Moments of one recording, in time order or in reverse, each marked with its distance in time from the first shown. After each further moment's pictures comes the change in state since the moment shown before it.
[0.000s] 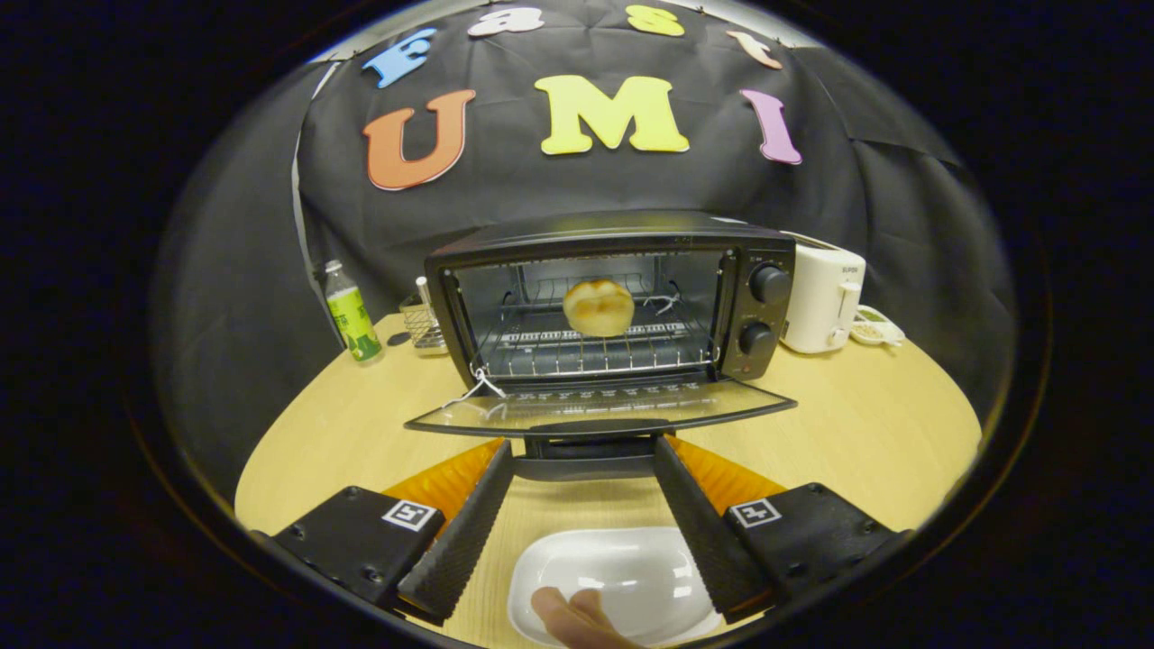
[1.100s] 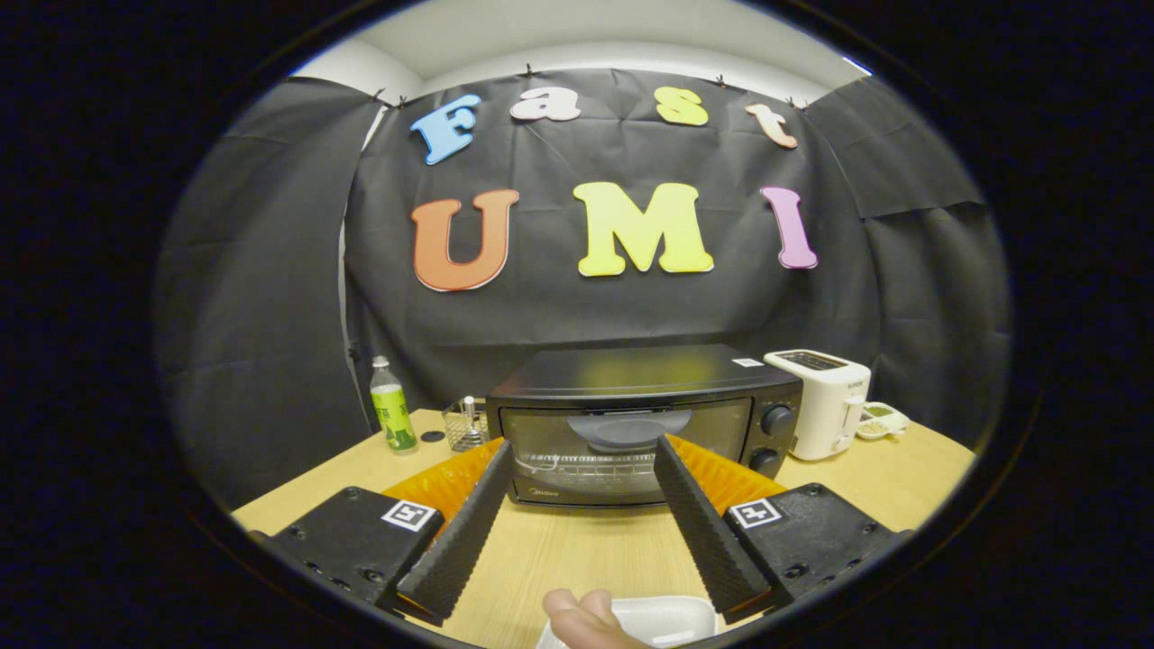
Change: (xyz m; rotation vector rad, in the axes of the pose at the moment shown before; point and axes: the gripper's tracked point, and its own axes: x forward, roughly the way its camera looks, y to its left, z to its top) arm -0.051 0.033 0.099 -0.050 -0.384 0.102
